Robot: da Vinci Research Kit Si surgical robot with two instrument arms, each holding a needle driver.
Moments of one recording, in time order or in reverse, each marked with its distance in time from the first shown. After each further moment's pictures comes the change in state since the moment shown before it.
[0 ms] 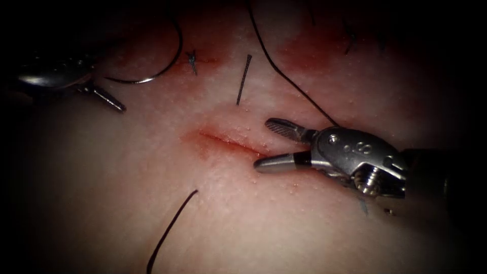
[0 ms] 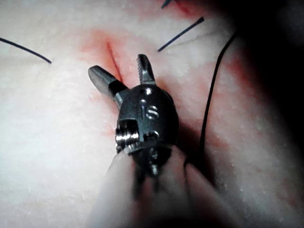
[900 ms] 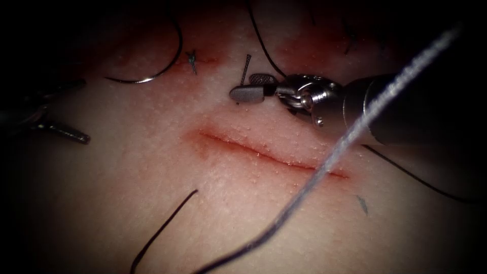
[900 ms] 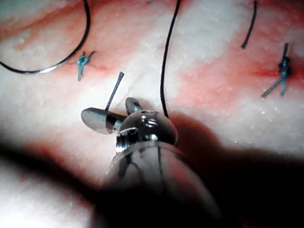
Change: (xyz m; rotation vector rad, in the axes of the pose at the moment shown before) right arm -0.002 0.008 0.010 -0.112 -0.044 0.537; left arm 0.002 0.007 -0.006 -0.017 -0.038 0.073
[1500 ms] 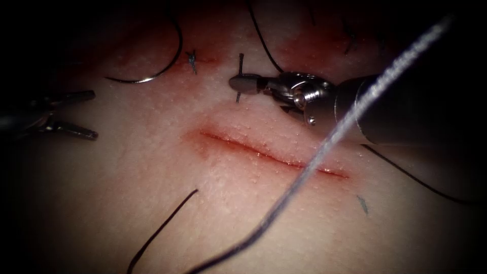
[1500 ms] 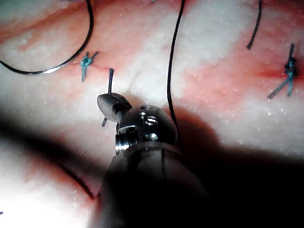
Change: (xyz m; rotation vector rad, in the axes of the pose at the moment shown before) right arm 0.003 -0.001 0.000 0.046 0.154 -0.143; left arm 0.000 0.000 0.001 -0.018 0.013 0.008
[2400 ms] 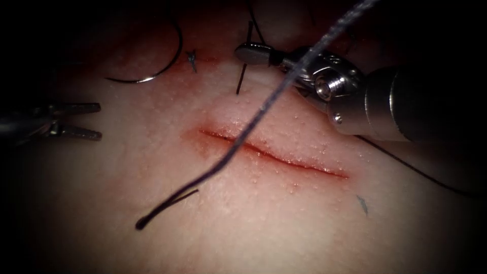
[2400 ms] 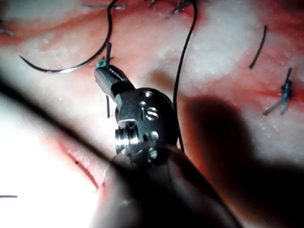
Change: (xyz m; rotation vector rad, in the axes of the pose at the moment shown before) right arm 0.005 -0.003 -0.004 0.034 0.143 -0.145; left arm 0.001 0.001 0.000 -0.042 0.022 0.076
